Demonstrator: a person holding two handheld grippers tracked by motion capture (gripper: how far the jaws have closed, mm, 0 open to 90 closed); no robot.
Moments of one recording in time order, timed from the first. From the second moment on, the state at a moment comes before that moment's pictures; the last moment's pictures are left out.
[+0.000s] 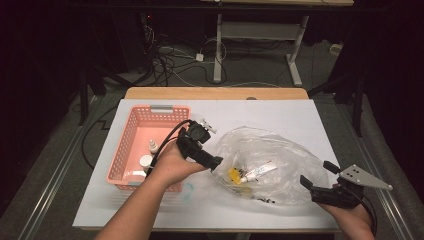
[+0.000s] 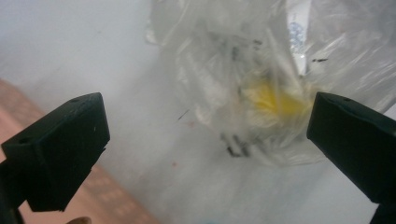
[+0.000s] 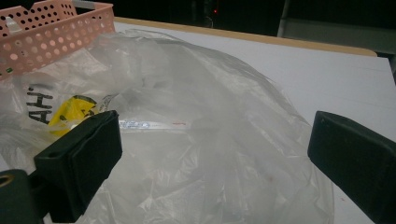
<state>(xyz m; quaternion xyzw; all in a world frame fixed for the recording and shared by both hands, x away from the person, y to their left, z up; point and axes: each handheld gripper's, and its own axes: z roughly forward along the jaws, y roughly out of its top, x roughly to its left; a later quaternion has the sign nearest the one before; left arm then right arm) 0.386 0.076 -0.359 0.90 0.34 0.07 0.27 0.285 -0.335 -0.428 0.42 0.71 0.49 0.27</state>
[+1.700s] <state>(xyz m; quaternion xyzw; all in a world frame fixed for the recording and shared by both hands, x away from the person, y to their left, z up) 0.369 0.222 -0.403 0.84 0.48 0.10 0.22 0.286 -0.333 -0.429 0.42 0.72 0.49 0.27</state>
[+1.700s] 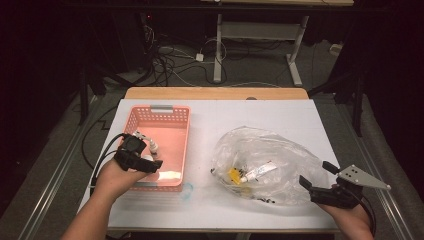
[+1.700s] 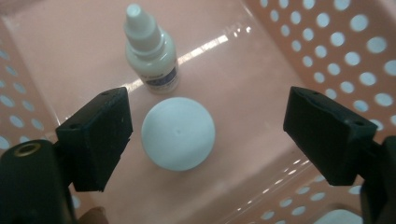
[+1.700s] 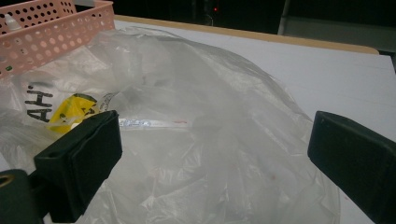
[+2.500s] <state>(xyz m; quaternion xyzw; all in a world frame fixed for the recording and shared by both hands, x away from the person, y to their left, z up) 0.384 0.215 -0.414 0.86 0.48 0.09 0.15 0.285 -0.334 -0.428 0.42 0.72 0.49 0.27</state>
